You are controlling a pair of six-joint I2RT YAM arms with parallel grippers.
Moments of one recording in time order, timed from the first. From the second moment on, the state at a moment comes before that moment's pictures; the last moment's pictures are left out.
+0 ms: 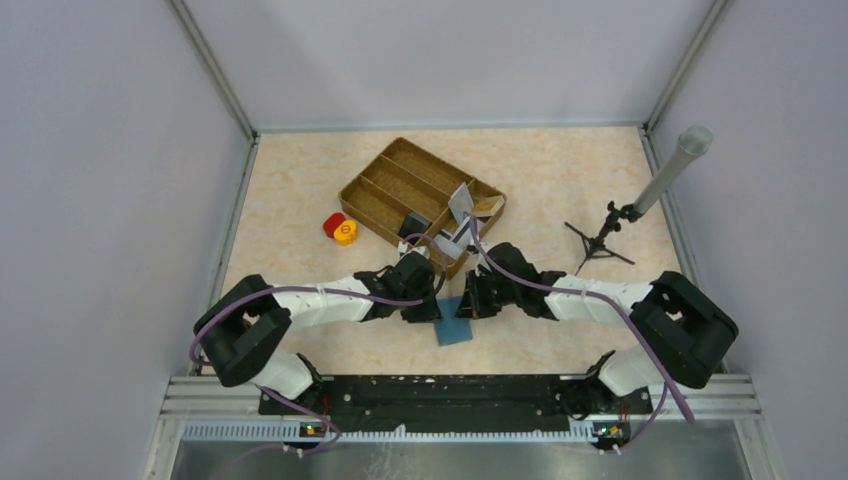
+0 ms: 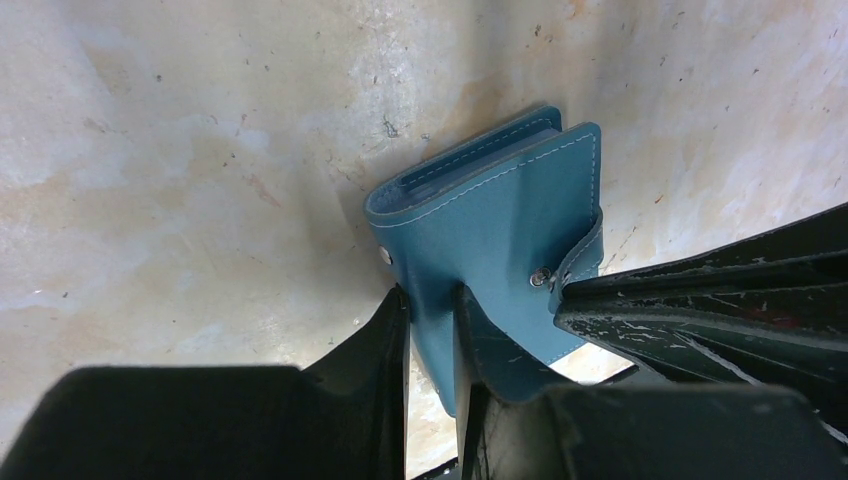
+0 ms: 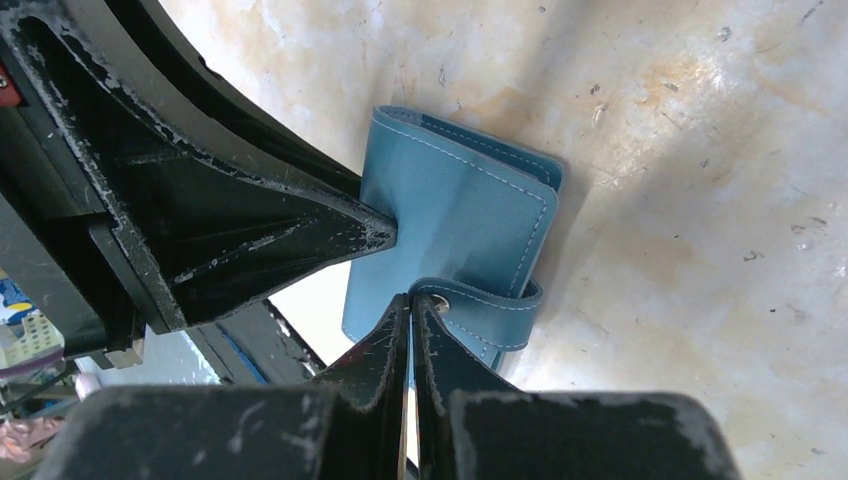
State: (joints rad) left arm -0.89 1.48 0.68 -0.17 0.05 -0.93; right arm 0.81 1.42 0.58 0.05 -0.34 0.65
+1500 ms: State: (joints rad) left arm -0.89 1.48 0.68 -0.17 0.04 -0.93; right arm 0.95 1.36 0.77 -0.33 0.04 0.65
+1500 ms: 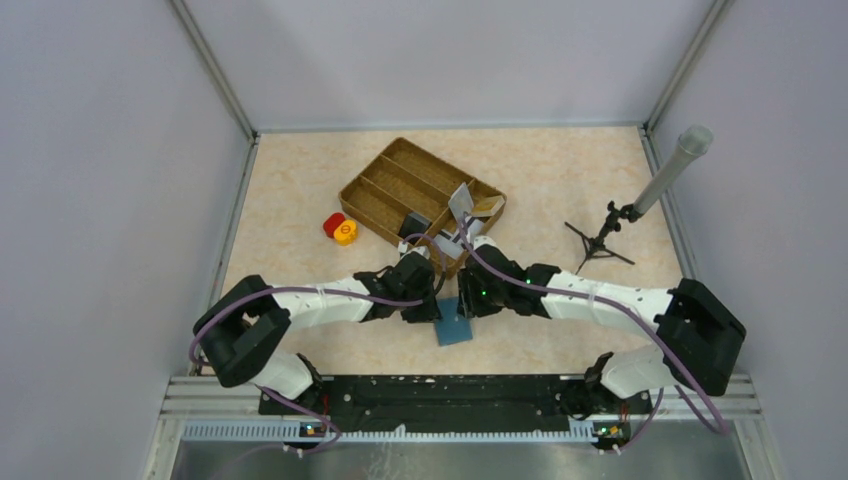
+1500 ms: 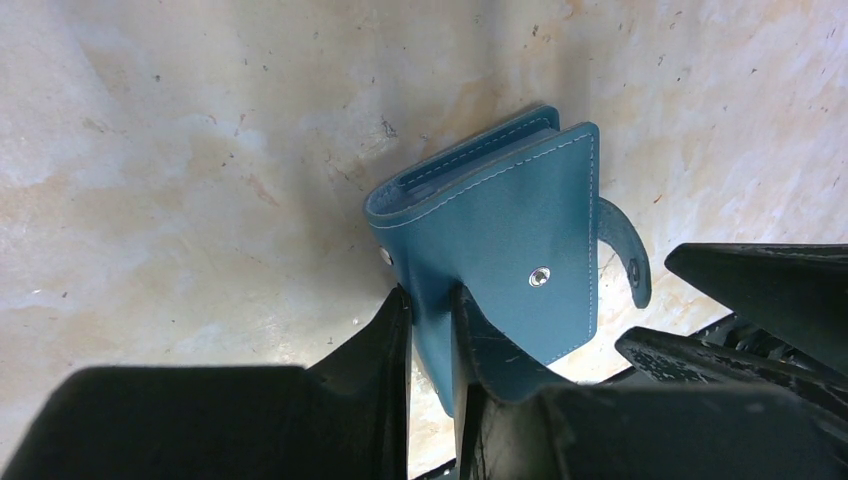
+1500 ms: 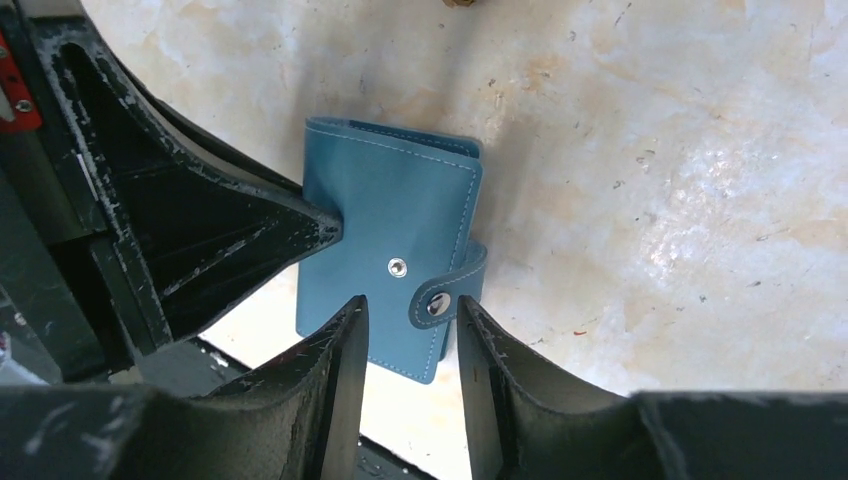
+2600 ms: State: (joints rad) left arm -0.90 1.47 0.67 -0.15 0.04 -0.93; right arm 0.99 1.44 0.85 -0.47 0.17 0.68
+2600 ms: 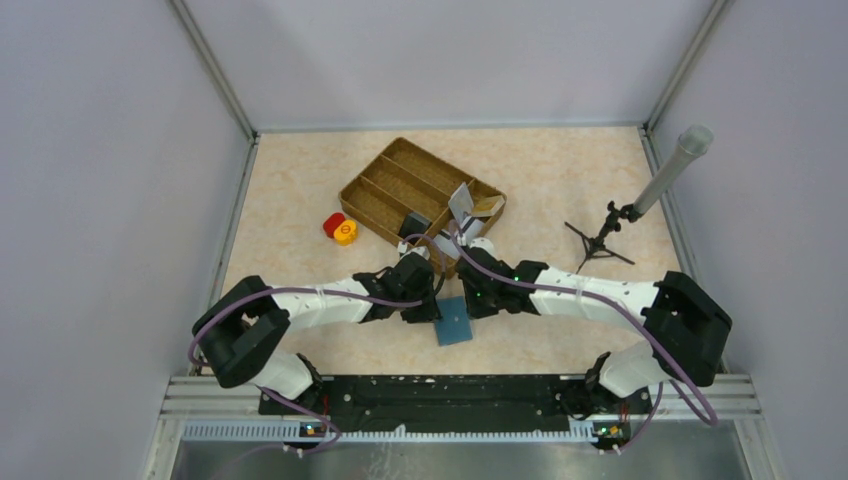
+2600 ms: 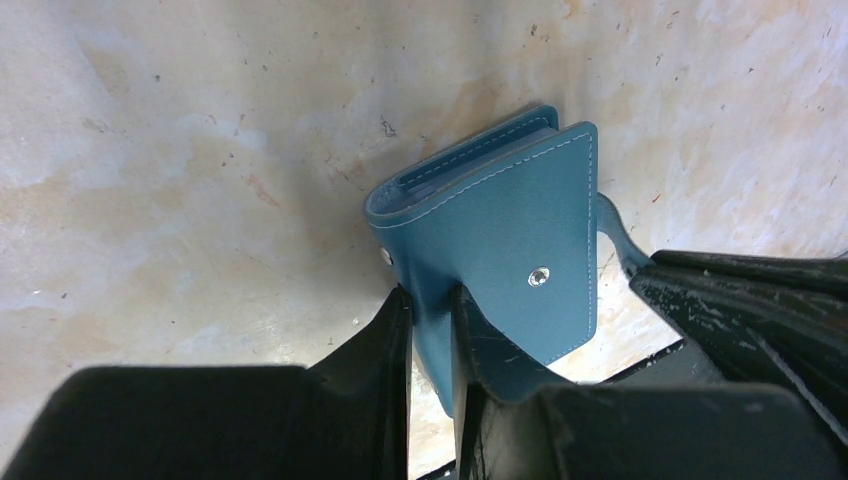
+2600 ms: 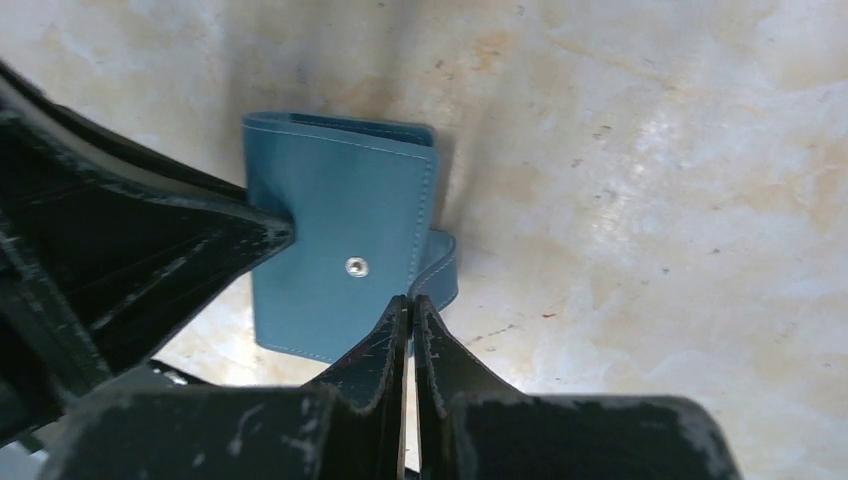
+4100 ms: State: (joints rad) left arm -0.90 1.47 0.67 -0.15 0.05 -0.93; right arm 1.01 1.52 0.84 -0.29 0.05 0.65
